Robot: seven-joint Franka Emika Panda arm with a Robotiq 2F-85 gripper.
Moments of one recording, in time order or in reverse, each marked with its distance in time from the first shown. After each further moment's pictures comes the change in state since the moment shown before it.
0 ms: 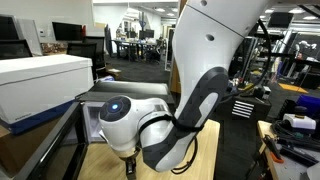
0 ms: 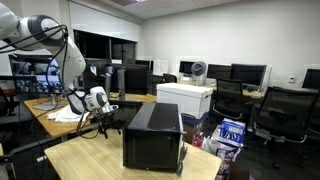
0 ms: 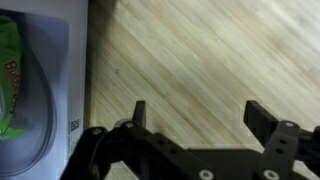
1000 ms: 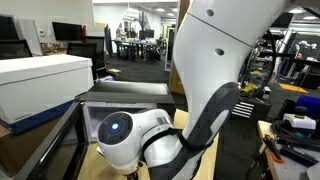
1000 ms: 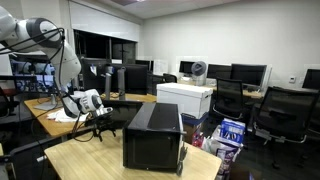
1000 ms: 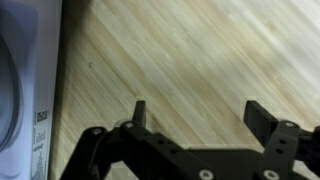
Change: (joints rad) arm 0.077 0.029 -0.020 -0.021 -0.034 0.028 0.022
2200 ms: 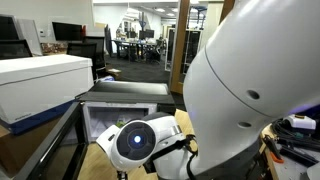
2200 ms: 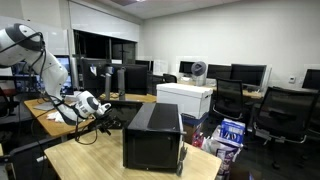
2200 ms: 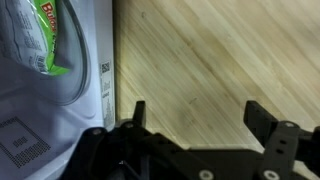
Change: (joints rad) arm 0.402 0.175 -0.416 -0.058 0.209 0.374 0.157
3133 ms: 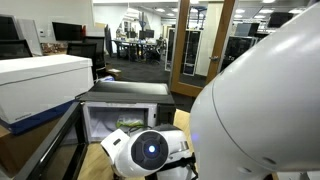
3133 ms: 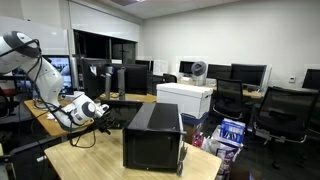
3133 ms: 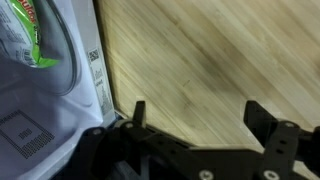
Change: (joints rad) arm 0.069 0.097 -0.021 -0.016 0.274 0.178 -0.073
